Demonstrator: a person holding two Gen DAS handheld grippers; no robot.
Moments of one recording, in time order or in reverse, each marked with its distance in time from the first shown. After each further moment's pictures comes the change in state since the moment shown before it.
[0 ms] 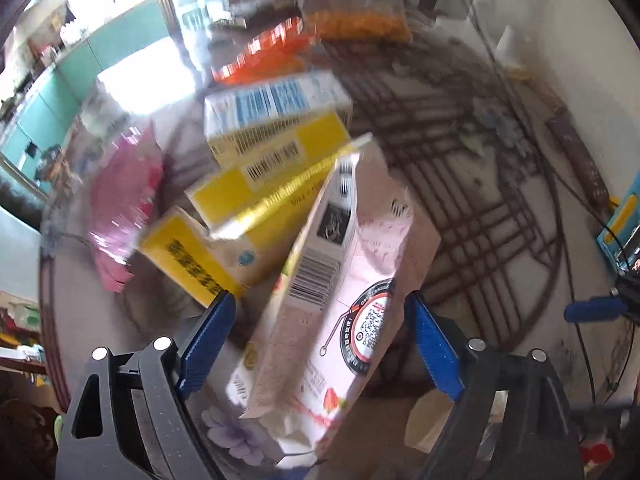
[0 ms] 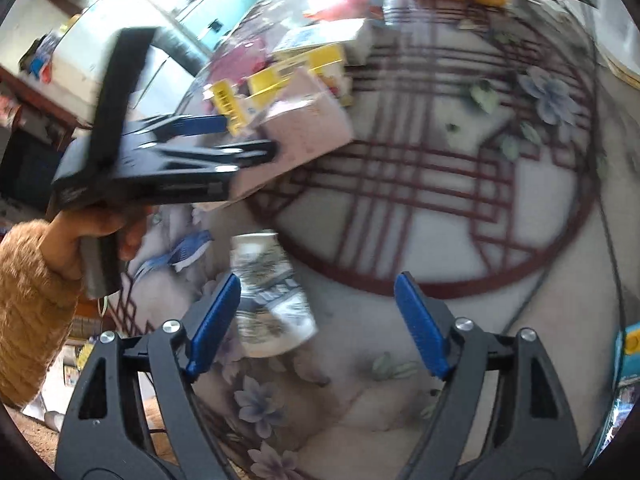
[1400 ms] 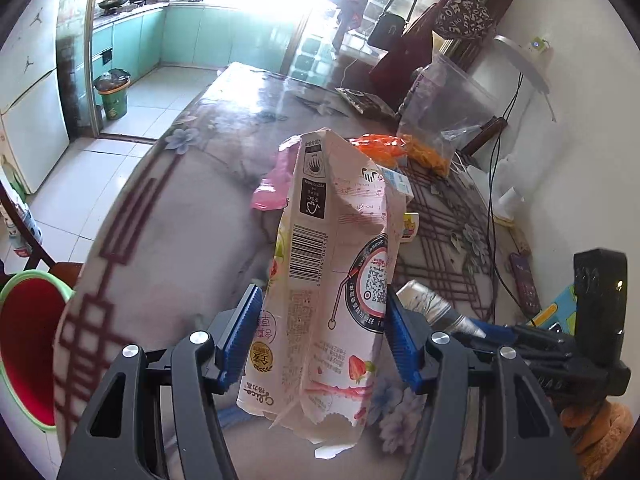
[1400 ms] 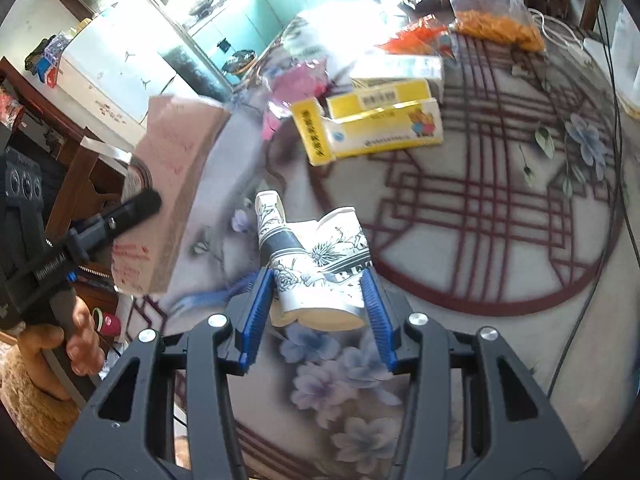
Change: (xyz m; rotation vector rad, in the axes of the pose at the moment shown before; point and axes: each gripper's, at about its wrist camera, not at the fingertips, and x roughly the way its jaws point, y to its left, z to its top) left arm -0.136 0.102 -0.143 -0.470 -0.351 -0.123; right arm 0.012 0.103 0.009 -0.004 -0.126 -0.049
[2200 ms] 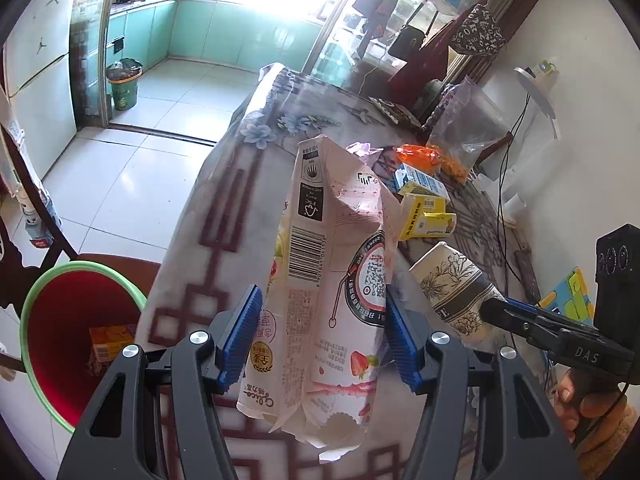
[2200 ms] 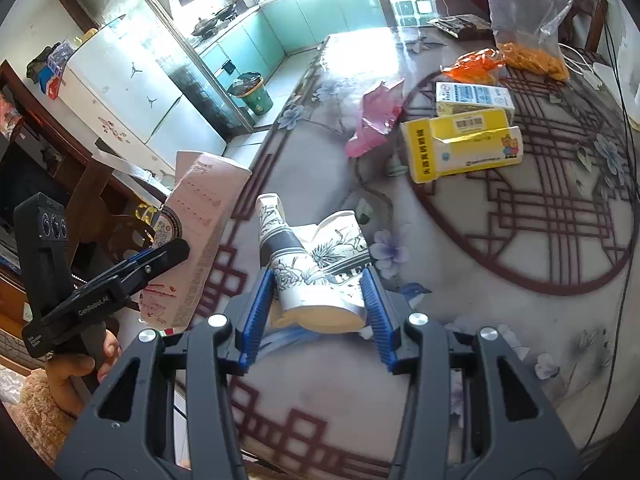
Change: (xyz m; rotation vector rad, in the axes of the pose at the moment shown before) left arm -0.045 0.120 -0.007 -0.026 0.001 -0.039; right arm 0.016 0.123 -0.006 0.015 -0.092 -0.023
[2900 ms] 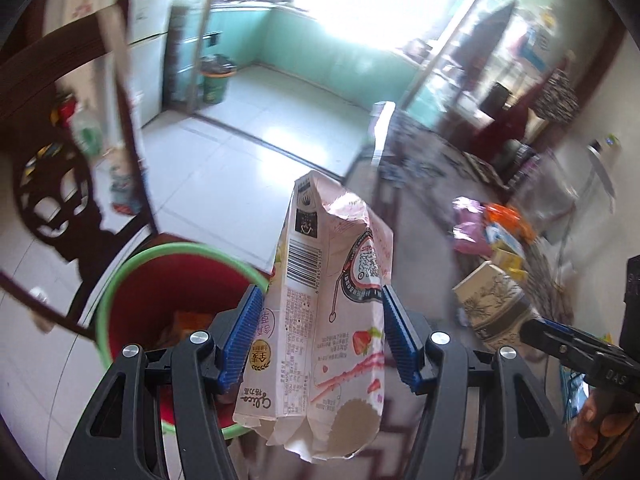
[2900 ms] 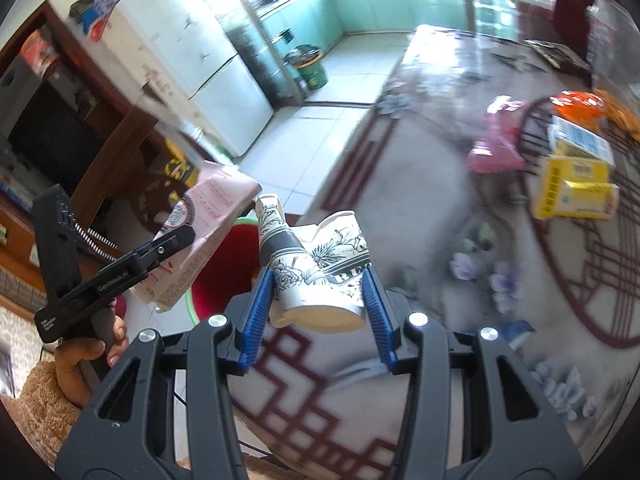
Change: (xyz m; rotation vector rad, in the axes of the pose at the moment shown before) left arm -0.060 0.123 -0.015 -0.228 -0.103 0.210; right arm 0.055 0.114 0.013 -0.200 0.089 0.099
